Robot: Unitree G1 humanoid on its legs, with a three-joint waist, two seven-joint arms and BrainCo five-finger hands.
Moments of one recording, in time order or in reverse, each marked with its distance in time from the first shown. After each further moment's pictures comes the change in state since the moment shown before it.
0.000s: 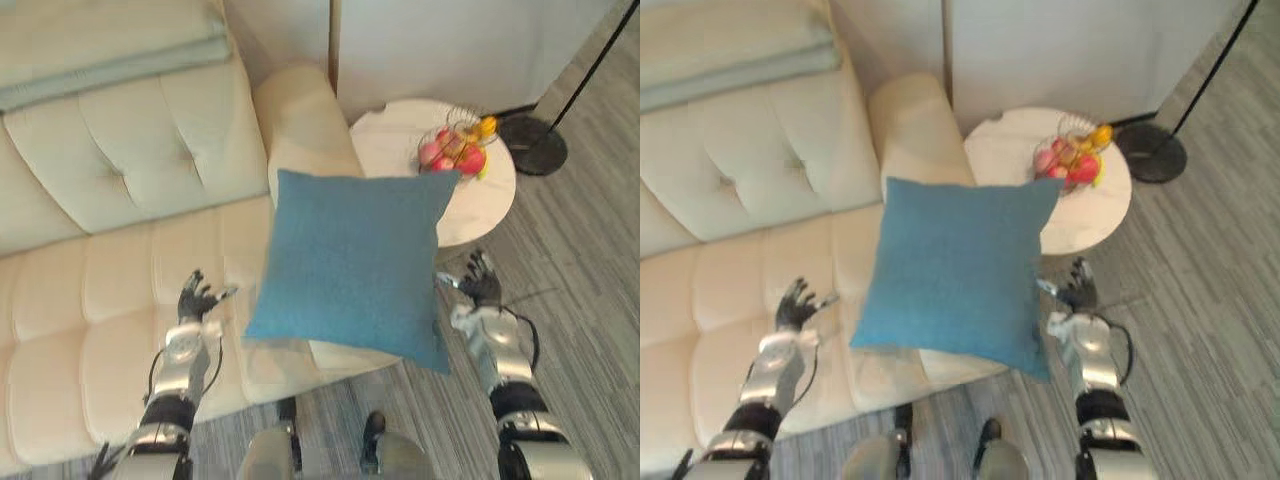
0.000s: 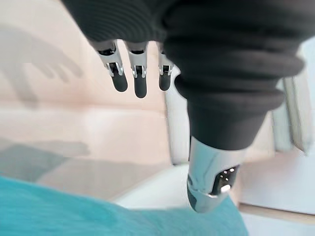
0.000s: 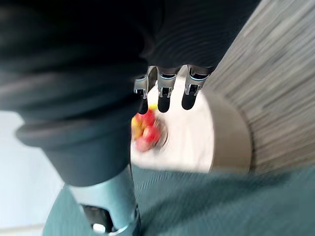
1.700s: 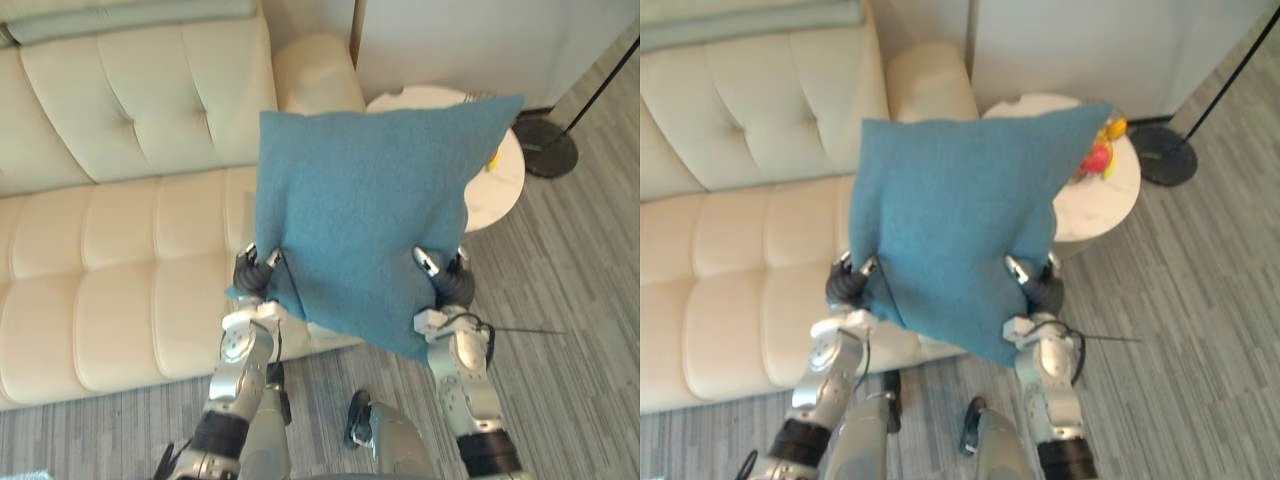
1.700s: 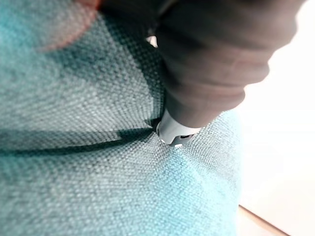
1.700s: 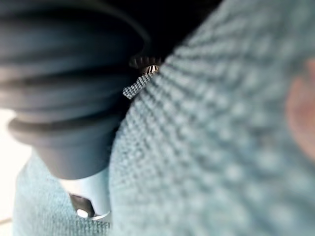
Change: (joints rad) left arm 0.341 -0.277 -0.187 -0.613 -0.198 -0.043 0.065; right arm 0.431 0.217 0.182 -0.634 0.099 -0.095 -0.037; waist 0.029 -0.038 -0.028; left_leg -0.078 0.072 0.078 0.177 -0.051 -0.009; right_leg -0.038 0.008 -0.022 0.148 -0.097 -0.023
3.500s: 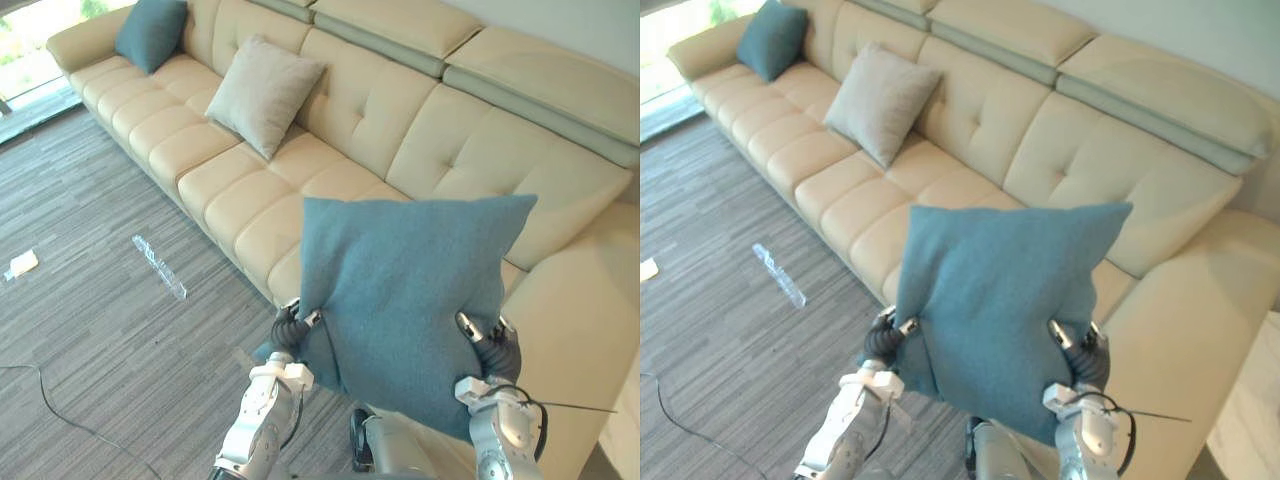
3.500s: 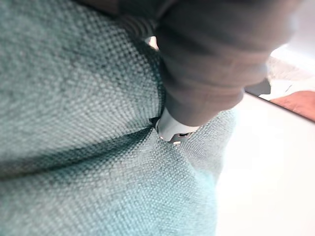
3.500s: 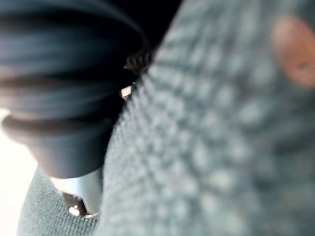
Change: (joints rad) left arm 0.179 0.009 -0.208 0.024 0.005 0.007 -0.114; right arm 0.302 0.006 -0.159 -0.127 -0.026 0.025 0.043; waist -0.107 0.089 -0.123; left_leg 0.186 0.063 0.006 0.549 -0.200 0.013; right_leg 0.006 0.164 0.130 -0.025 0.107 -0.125
